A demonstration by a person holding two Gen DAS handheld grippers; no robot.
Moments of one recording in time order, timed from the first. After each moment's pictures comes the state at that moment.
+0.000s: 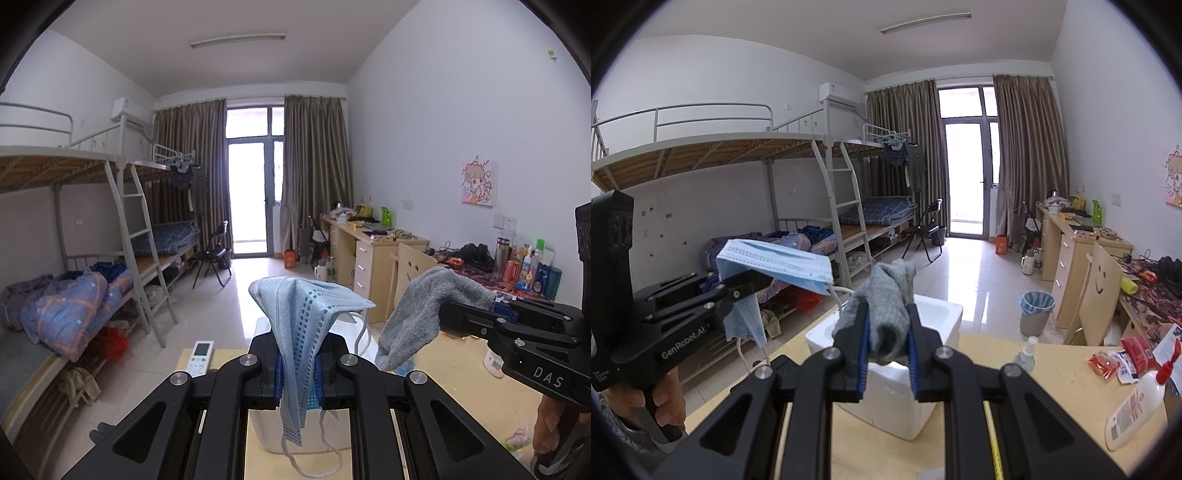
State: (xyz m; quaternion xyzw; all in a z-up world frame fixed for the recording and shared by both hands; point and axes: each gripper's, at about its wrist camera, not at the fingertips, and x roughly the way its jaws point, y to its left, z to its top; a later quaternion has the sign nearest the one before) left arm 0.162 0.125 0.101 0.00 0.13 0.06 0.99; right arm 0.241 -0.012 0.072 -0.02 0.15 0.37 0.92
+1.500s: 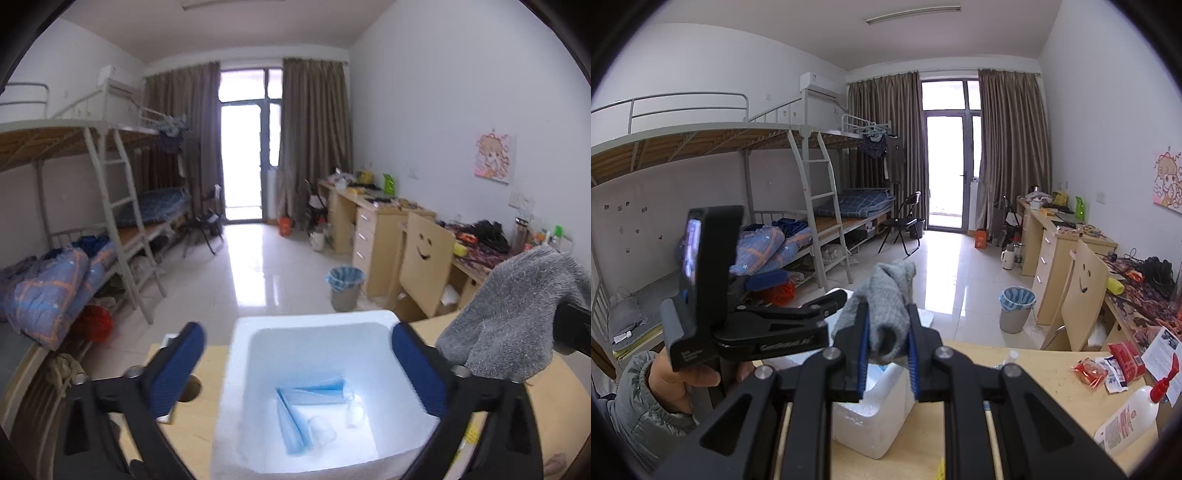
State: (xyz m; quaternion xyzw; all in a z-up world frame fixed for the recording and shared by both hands) left arm 0.278 0.145 0.071 -0.01 0.20 0.05 0.98; right arm 0.272 0.012 0.080 -0.04 0.17 0.32 0.93
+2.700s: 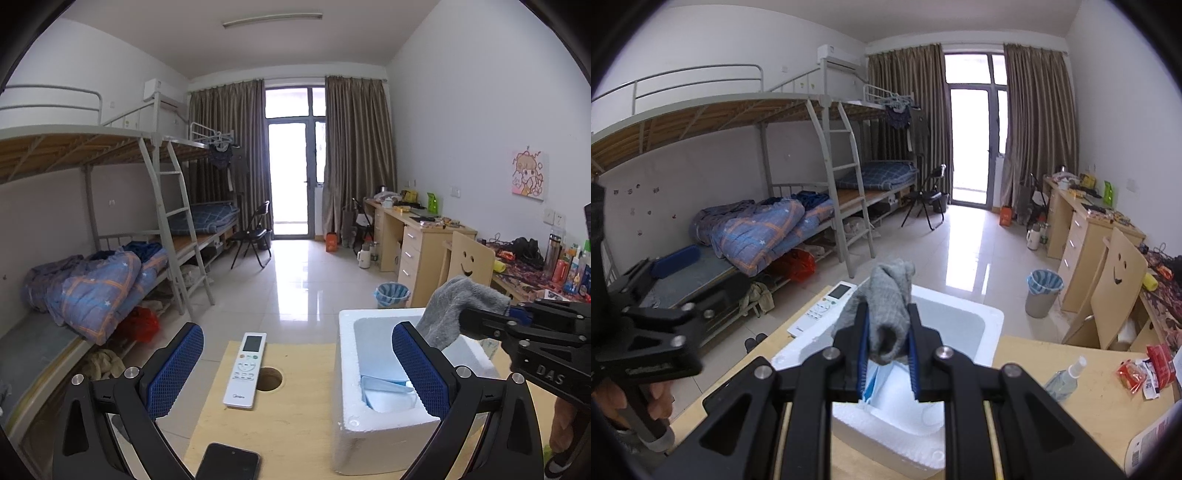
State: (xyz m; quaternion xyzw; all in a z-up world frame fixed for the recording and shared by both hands) left arm 0.224 0.195 0.079 -0.01 0.17 0.14 0.98; right arm 0.319 0.067 0.055 -0.06 0.23 0.36 0.90
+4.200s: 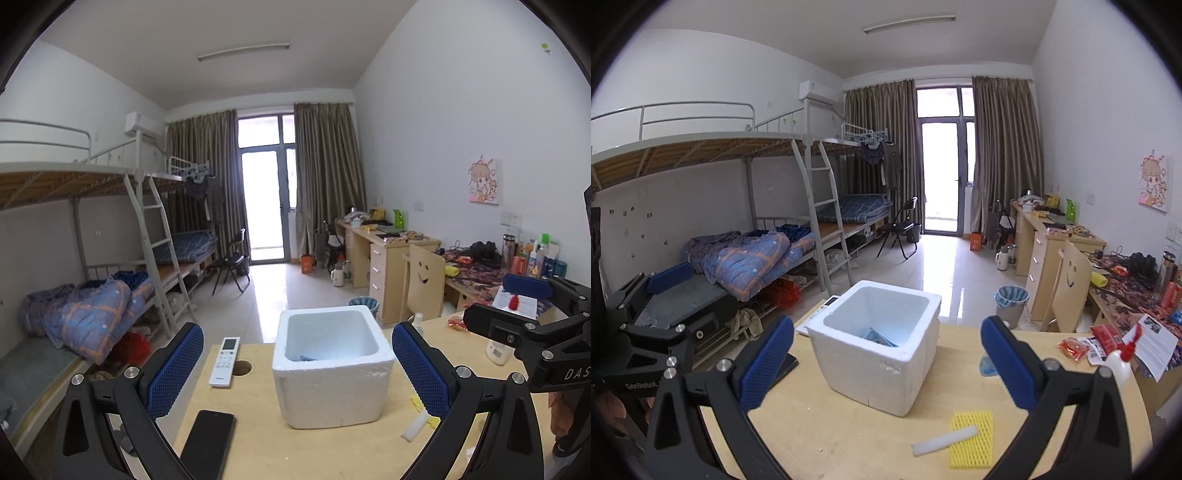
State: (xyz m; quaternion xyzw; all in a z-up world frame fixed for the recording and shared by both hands) left arm 0.102 0.100 0.118 0.02 0.13 0.09 0.99; right arm 0.196 -0.027 0.101 -0.03 0.16 0.31 0.94
